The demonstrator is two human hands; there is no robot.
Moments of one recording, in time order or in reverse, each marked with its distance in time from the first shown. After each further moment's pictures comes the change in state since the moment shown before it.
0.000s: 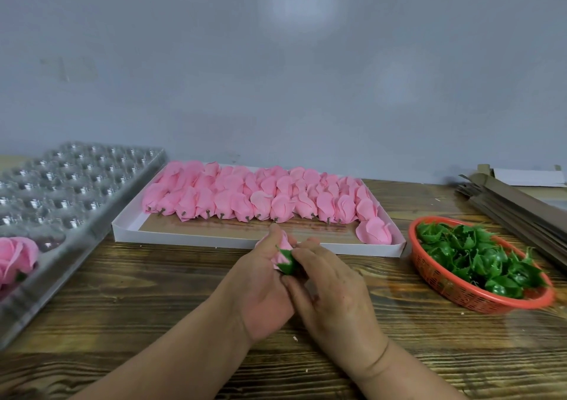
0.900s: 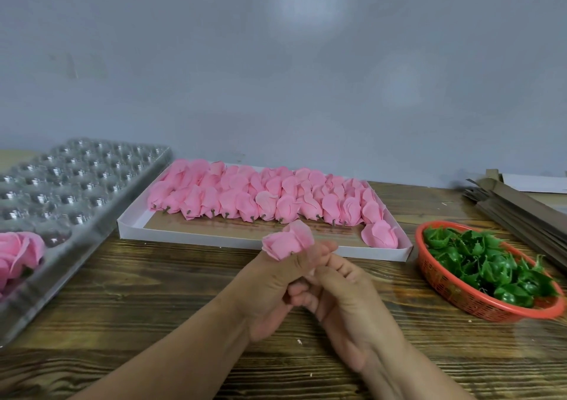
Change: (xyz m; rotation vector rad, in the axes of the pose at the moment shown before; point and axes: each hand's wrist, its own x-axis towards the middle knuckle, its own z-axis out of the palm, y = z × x) left_hand -0.003 -0.002 -0.011 0.510 -0.235 0.178; right_hand 0.013 -0.010 -0.007 1.554 -0.123 1.127
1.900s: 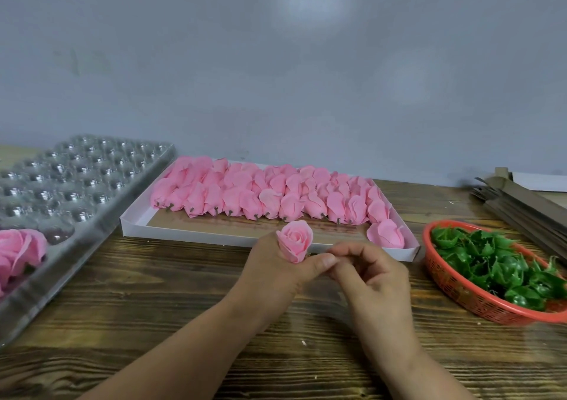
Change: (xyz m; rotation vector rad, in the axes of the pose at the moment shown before) left_hand 0.005 0.003 0.000 0.626 0.237 0.281; right_hand 0.004 -0.004 -0.019 -0.689 0.329 -0.508
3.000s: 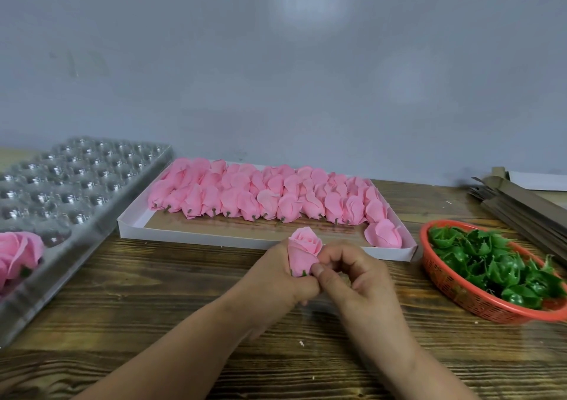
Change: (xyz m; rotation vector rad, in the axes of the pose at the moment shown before) left_hand 0.001 -0.007 0.000 -0.038 -0.262 -0.073; right_hand -0.001 0.002 -0.004 -0.086 -0.276 -0.081
